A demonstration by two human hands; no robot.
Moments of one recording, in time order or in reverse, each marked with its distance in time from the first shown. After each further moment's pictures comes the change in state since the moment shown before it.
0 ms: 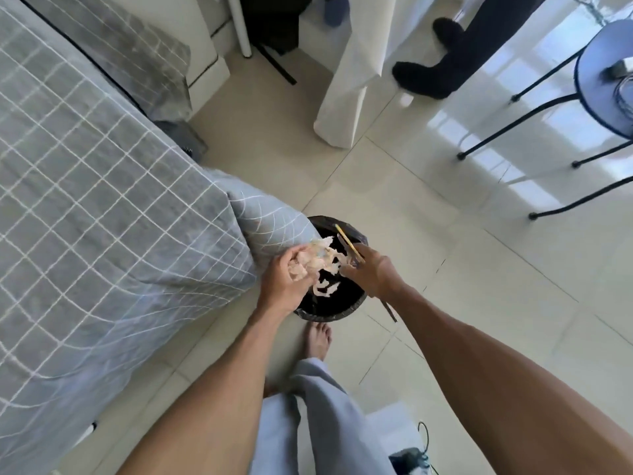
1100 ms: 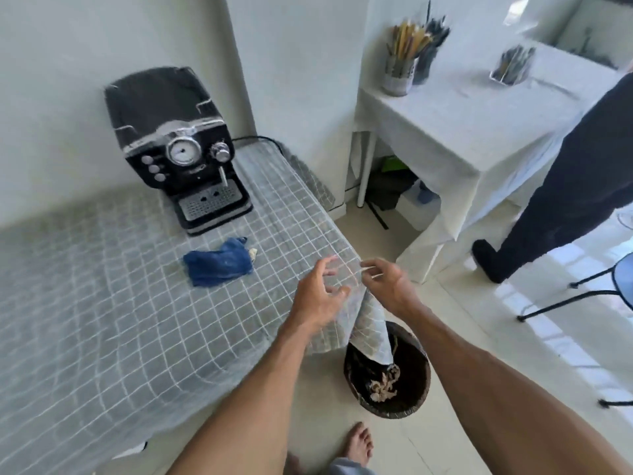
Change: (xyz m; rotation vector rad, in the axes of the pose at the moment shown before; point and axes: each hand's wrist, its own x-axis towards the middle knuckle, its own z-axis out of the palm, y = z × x) left_hand -0.170 0.098 -0.230 -0.179 0.307 0.225; right_hand -0.195 -0.258 -0.009 0.024 0.095 -0.610
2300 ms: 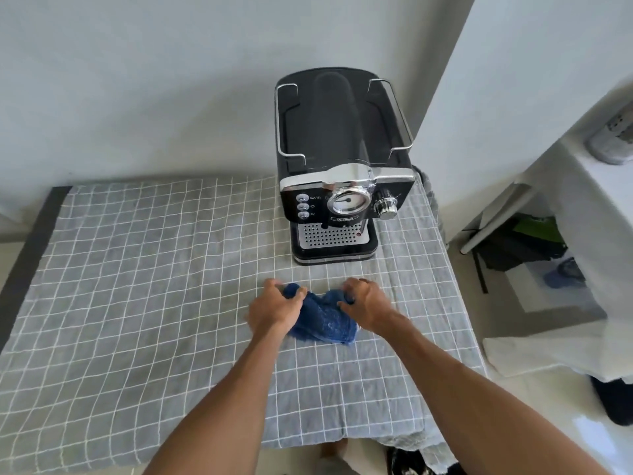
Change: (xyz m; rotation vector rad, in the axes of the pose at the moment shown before) left_hand 0.091 -0.135 -0.239 0.106 0.528 -0.778; right_hand 0.192 -0.155 0.240 -0.603 -0.588 -0.226
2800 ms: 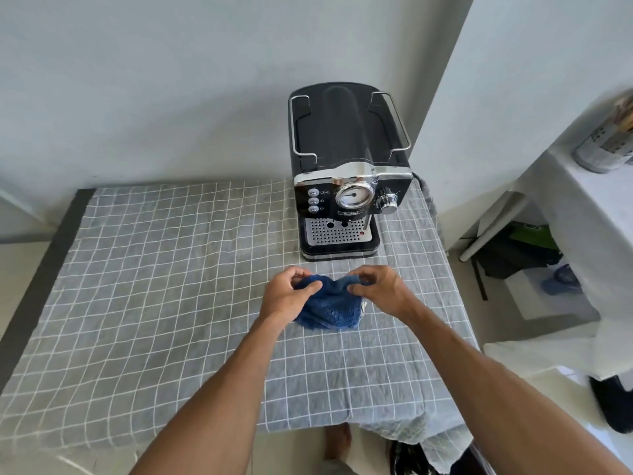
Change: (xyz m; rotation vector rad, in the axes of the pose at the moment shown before) left_hand -0.020 -0.004 -0.024 -0.353 -0.147 0.278; right_hand -0.038 -0.004 -0.031 0.428 0.099 -0.155
